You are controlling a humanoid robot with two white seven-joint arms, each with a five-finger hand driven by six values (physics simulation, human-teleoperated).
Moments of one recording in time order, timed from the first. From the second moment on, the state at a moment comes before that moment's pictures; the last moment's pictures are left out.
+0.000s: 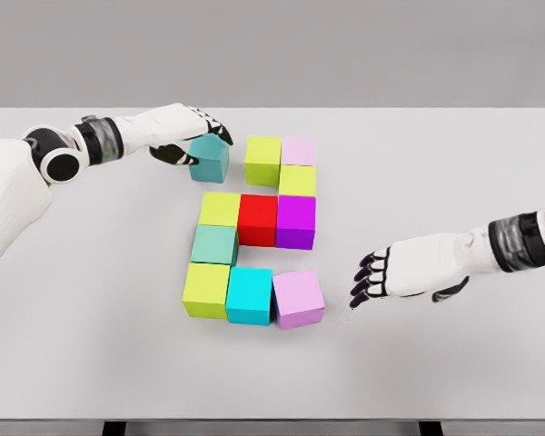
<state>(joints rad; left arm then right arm) -0.95 0.44 -0.85 -0.85 -0.49 -0.61 -0.28 -1.10 -1.07 1.42 -1.77 0.28 -0.61 0.50</state>
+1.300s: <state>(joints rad) -0.96 0.49 -0.84 -0.81 -0.46 -0.61 -0.28 -1.02 -0.97 1.34 -1.76 0.32 -0.61 0.42</state>
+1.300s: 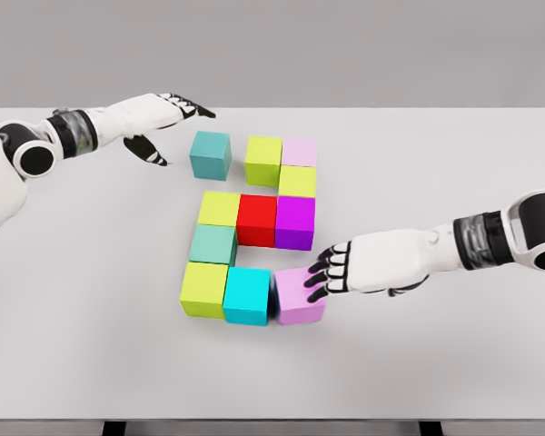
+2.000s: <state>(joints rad) -0.95 0.52 -0.85 -0.75 -0.49 -0.61 -0.28 -1.02 -1.02 1.30 -1.77 0.30 -0.61 0.41</state>
